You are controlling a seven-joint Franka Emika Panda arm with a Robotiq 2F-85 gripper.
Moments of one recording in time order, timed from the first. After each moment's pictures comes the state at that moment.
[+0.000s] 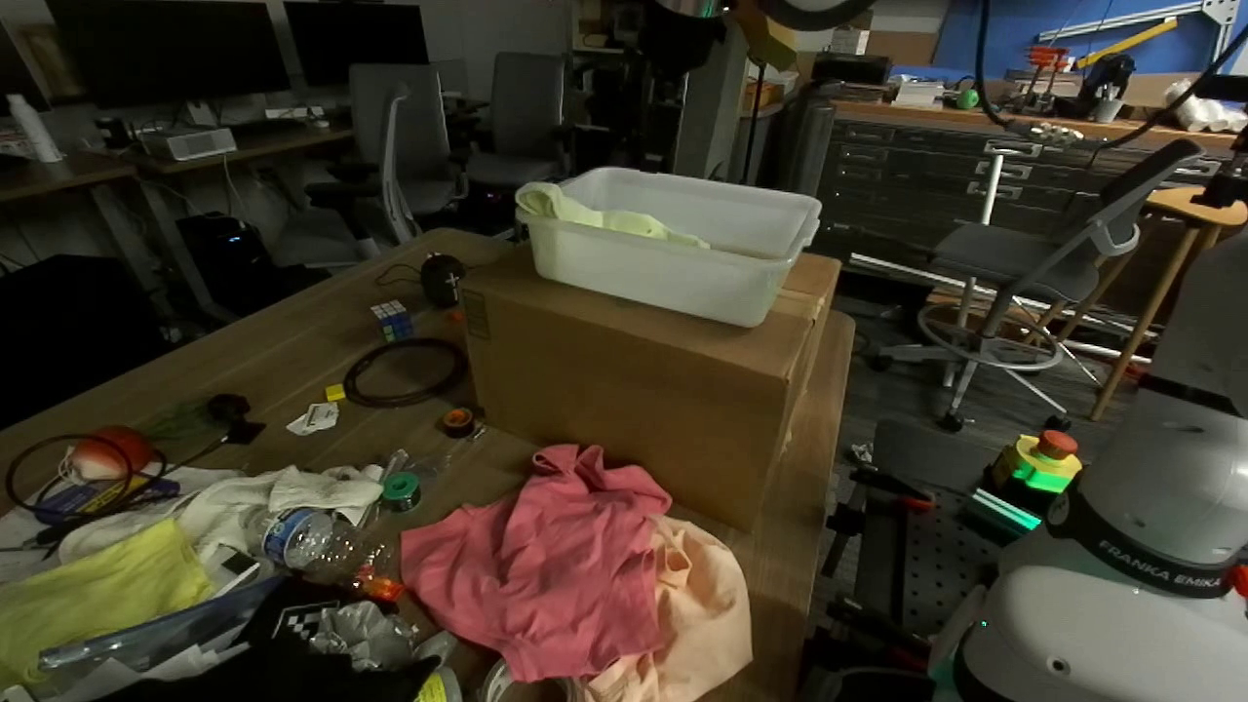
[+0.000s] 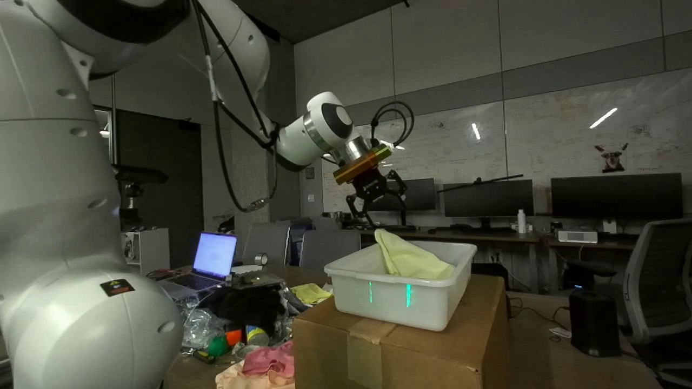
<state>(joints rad) -0.04 -0.22 0.03 -2.17 -0.48 2.29 -0.28</state>
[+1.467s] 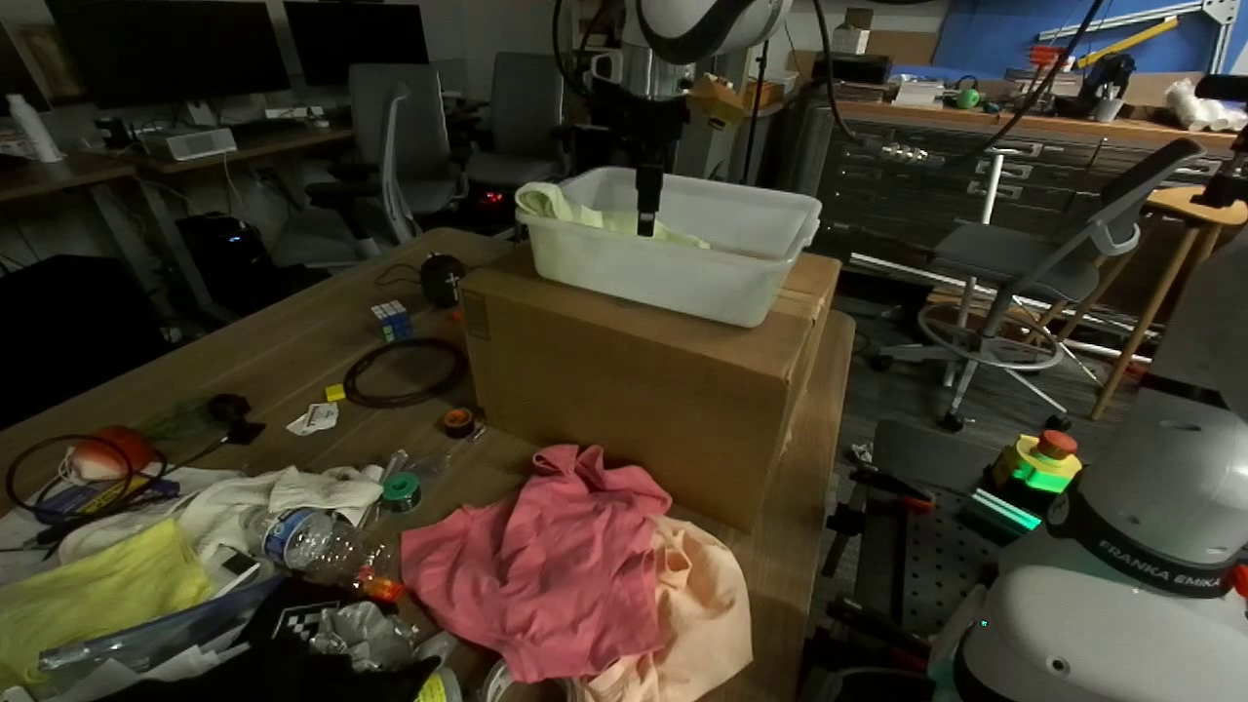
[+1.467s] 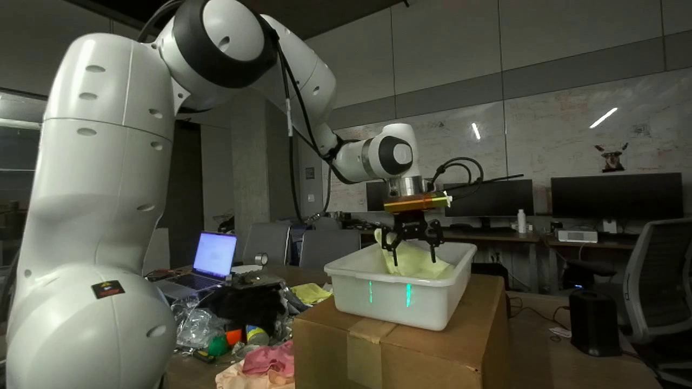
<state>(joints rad) -0.11 0.13 -0.08 -1.93 -0.07 2.14 -0.63</state>
